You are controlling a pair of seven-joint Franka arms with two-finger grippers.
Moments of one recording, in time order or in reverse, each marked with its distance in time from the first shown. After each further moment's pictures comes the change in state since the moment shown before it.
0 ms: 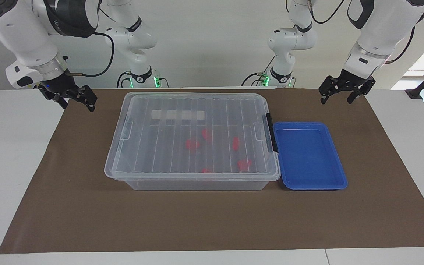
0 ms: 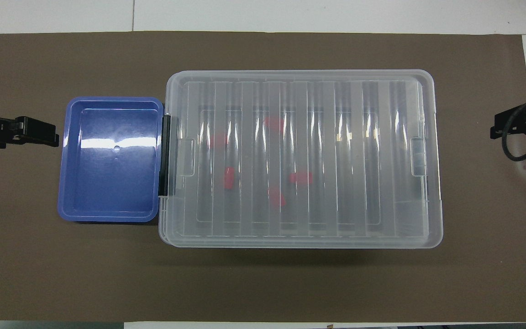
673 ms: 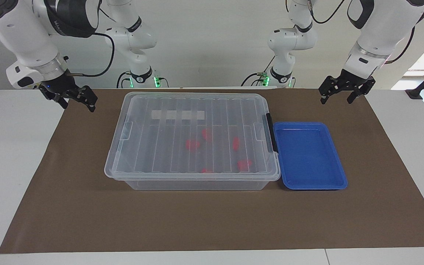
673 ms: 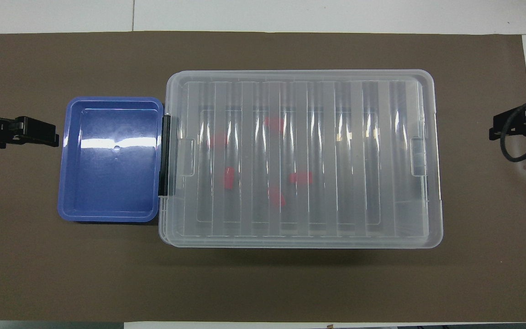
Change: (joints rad) left arm 0.000 0.000 0.000 0.000 0.000 0.000 0.000; right arm 0.000 -0.004 0.000 -0.016 0.000 0.000 0.000
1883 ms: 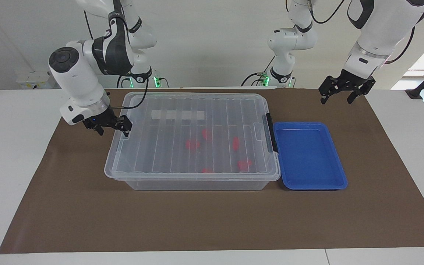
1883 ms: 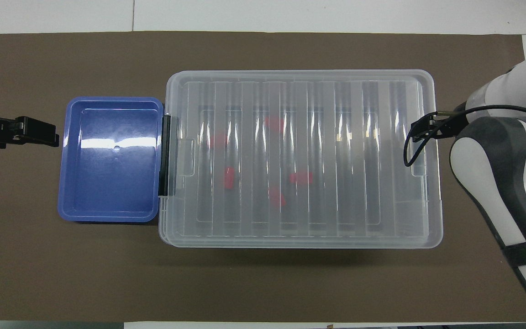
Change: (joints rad) left arm 0.000 0.000 0.000 0.000 0.000 0.000 0.000; right arm 0.082 0.063 0.047 -0.230 0.029 0.309 0.062
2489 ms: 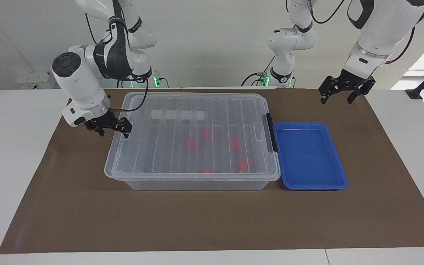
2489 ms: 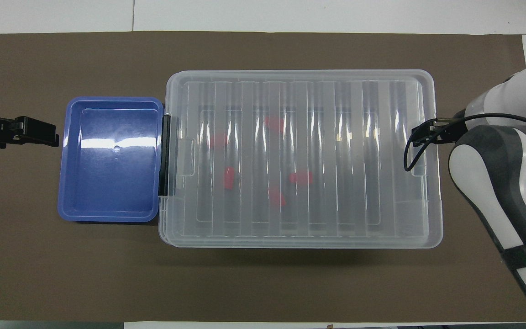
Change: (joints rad) left arm 0.000 0.000 0.000 0.000 0.000 0.000 0.000; right arm -0.009 -0.020 -0.010 -0.057 -0.002 0.035 -0.007
